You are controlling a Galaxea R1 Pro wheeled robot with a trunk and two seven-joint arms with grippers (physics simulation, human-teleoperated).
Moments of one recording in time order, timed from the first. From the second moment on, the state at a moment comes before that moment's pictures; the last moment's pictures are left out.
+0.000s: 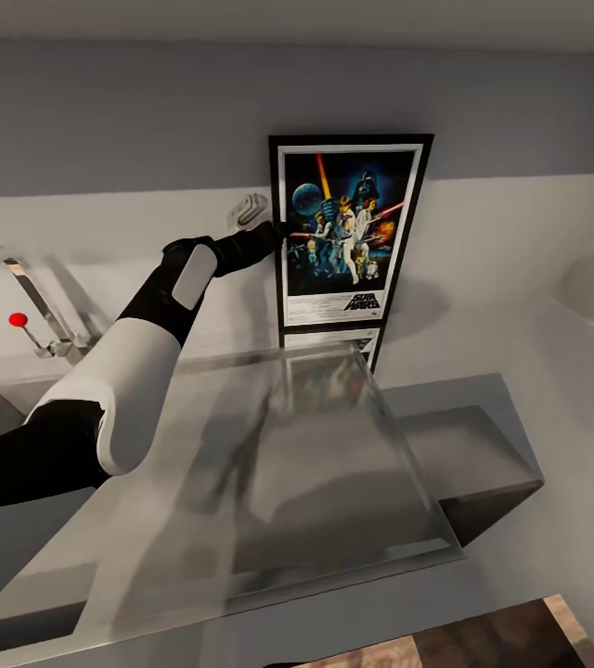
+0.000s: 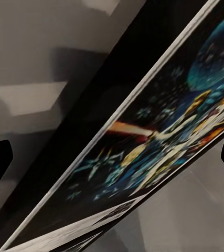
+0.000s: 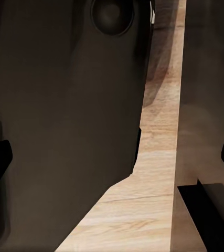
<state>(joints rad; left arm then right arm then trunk) -1.52 -0.17 0.04 -0.58 0.49 0.52 -0.25 0.01 -0.02 0.00 -0.01 0.11 -0.35 -0.05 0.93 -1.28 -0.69</state>
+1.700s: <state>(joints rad) -1.52 -0.17 0.04 -0.58 0.48 0.52 -0.25 0.01 -0.02 0.00 -0.01 0.11 -0.35 -0.05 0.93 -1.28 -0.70</state>
